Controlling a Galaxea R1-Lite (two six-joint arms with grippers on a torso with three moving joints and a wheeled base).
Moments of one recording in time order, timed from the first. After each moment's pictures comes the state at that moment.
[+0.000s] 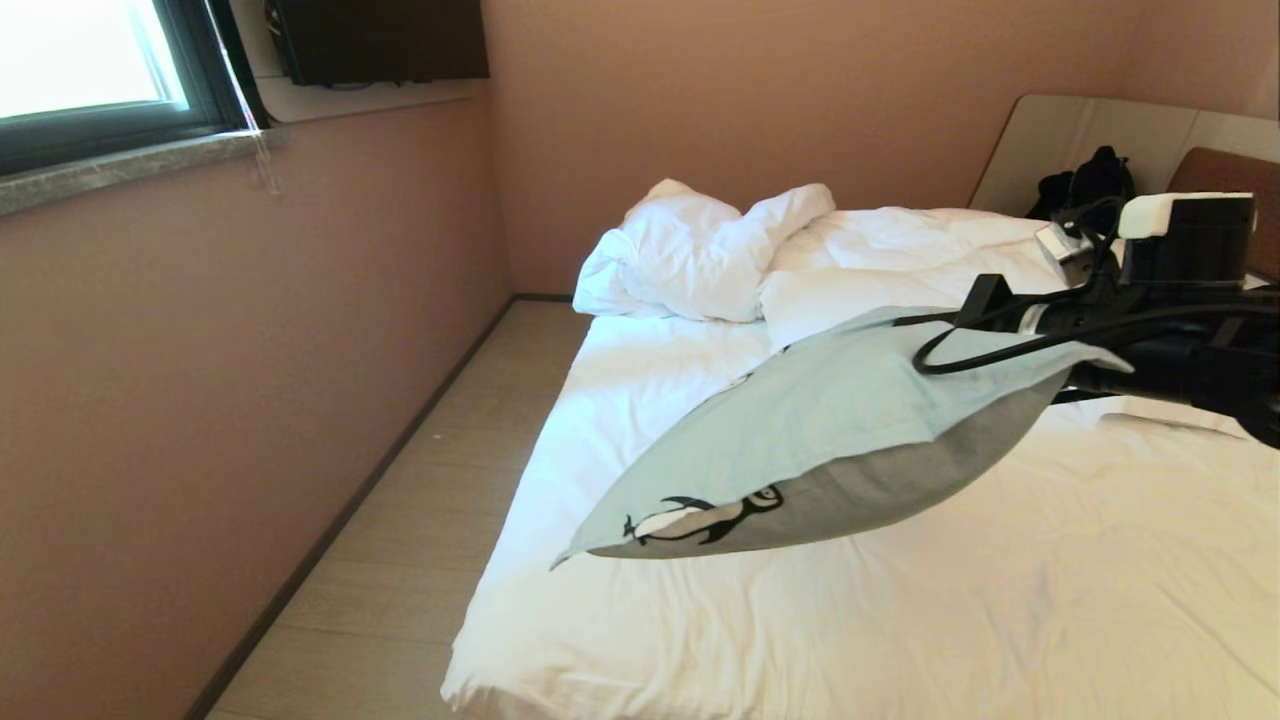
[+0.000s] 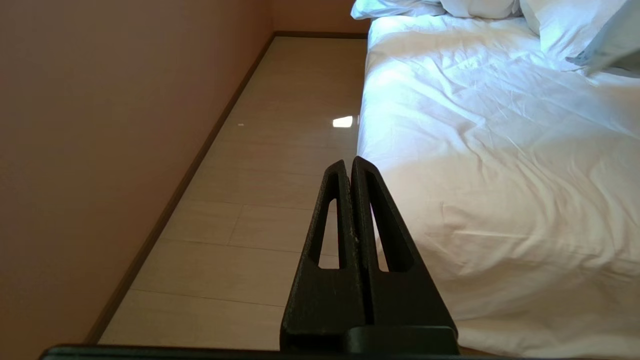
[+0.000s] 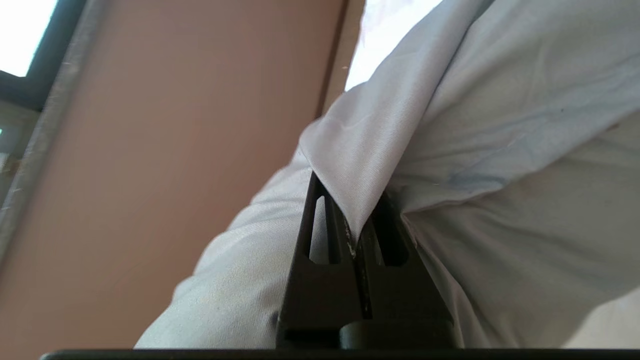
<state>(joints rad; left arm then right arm) 0.00 0.00 0.00 0.00 0.00 -0.01 0.13 1.70 -1.13 -0.34 0.42 0.67</state>
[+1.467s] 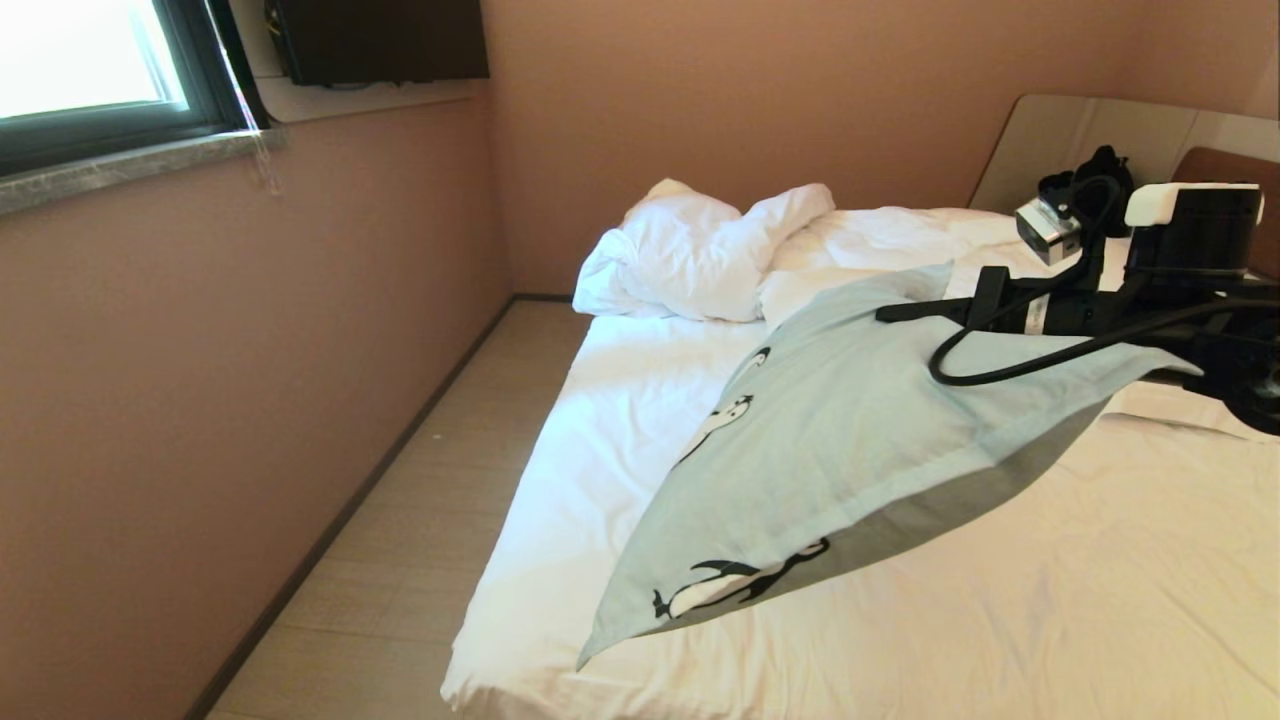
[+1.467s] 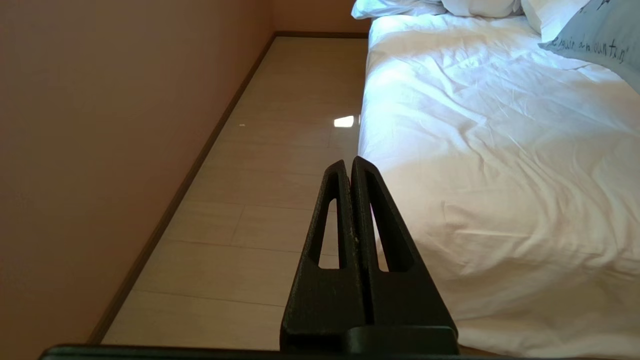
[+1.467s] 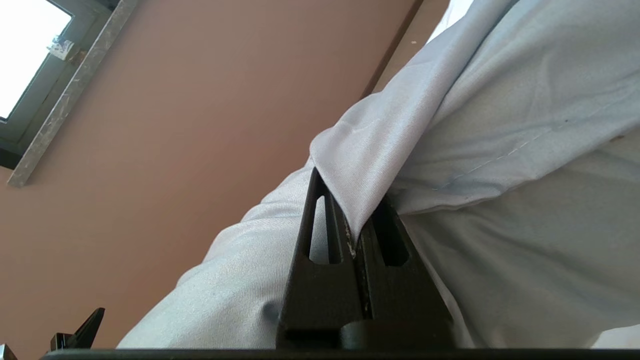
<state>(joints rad) 0.00 0.00 0.00 0.00 0.00 0.00 0.10 1.74 -1.18 -0.39 0.71 0.52</state>
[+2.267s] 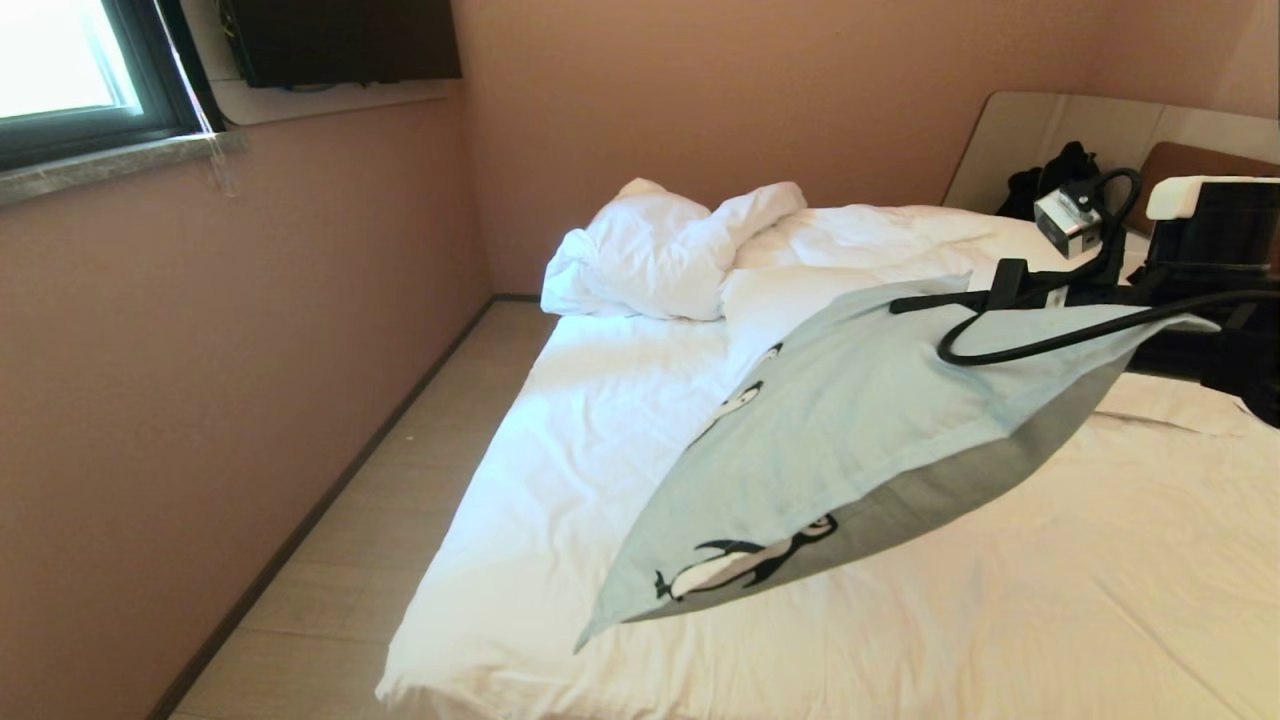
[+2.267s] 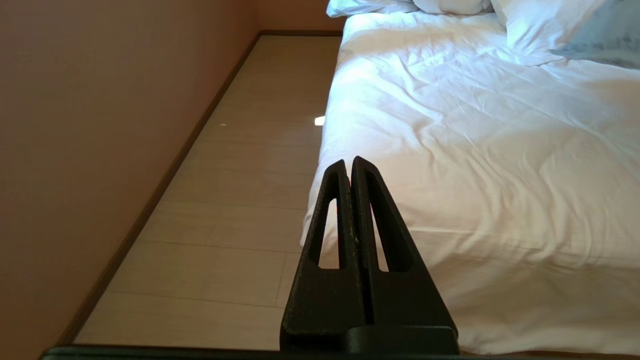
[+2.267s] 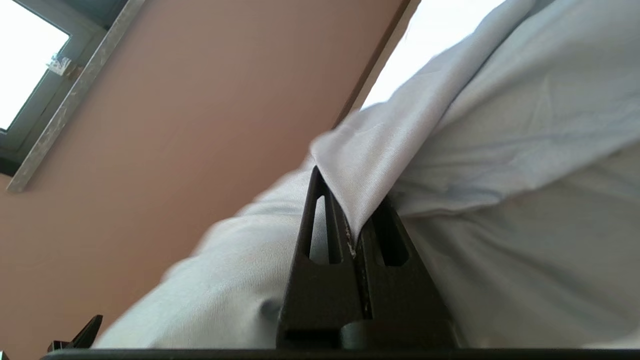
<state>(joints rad) 0.00 0.00 0.00 0.01 0.00 0.00 0.06 1.72 -1.18 -0.39 0.71 0.52</state>
